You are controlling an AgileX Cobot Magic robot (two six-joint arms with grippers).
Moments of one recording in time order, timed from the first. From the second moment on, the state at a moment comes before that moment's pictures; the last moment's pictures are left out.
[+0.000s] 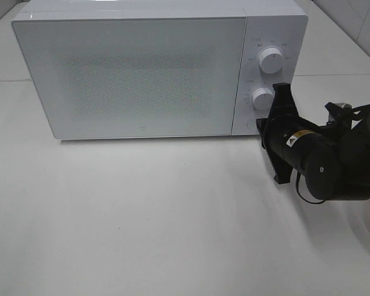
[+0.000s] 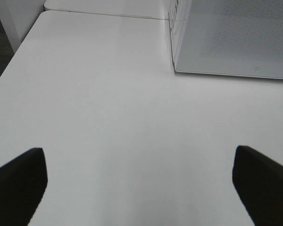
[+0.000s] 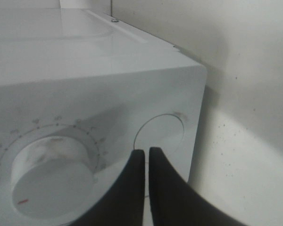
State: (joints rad) left arm 0.05 0.00 -0.51 -0.07 1.08 0.00; right arm 0.43 2.04 -0.66 0.34 -0.97 1.39
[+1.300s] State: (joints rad) left arm 0.05 0.00 -0.51 -0.07 1.08 0.00; right arm 0.43 2.16 -0.76 0.40 -1.05 1.35
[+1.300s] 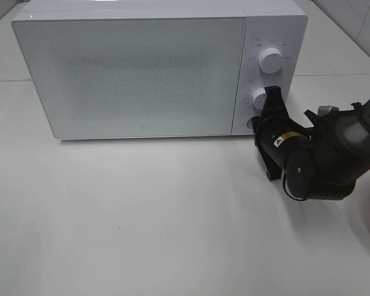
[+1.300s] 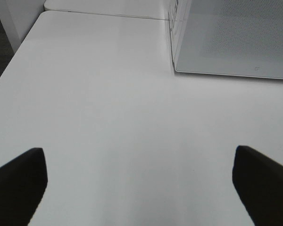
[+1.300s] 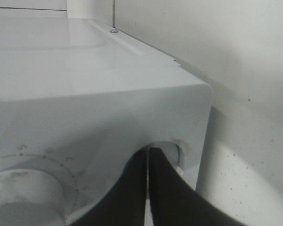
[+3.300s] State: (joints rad) left arm 0.05 0.00 -0.51 -0.07 1.08 0.00; right arm 0.44 1.84 -0.51 0.30 -0.93 1.35
